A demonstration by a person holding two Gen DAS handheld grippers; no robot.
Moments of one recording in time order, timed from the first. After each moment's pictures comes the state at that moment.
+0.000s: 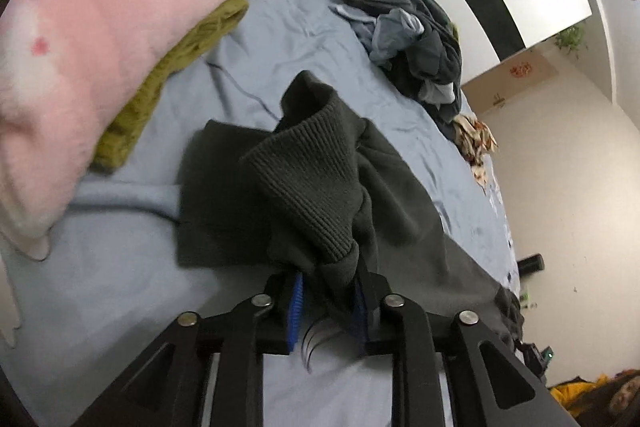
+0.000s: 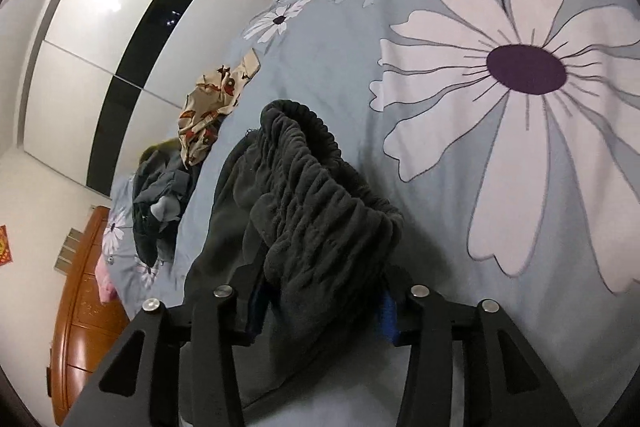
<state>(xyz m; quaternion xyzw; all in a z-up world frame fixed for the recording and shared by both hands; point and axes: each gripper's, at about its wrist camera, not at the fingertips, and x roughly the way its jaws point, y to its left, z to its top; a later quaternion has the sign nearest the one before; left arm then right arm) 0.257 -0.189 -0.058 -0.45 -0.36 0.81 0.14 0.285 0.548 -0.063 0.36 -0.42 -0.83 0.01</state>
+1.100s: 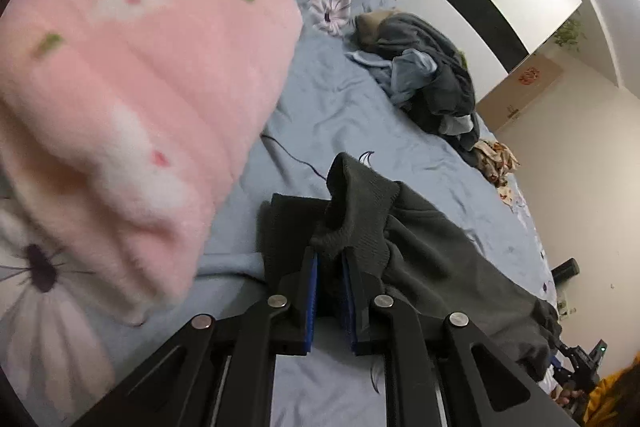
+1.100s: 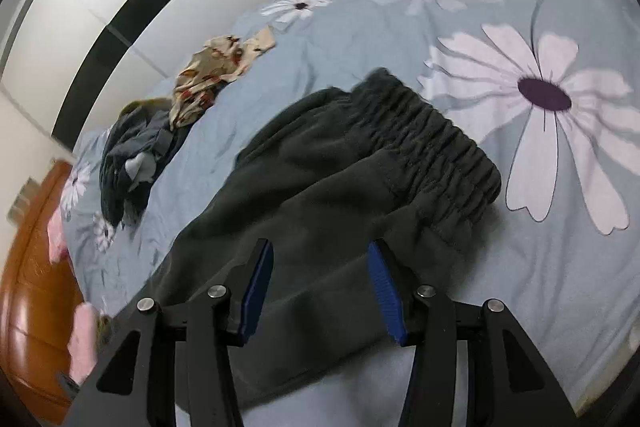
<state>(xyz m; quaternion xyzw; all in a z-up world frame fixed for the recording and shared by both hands) 0.273 -0.222 -0.039 -0.39 -0.29 0.87 0.07 0.298 0.488 -0.032 0.39 -0.30 -0.87 -0.01</state>
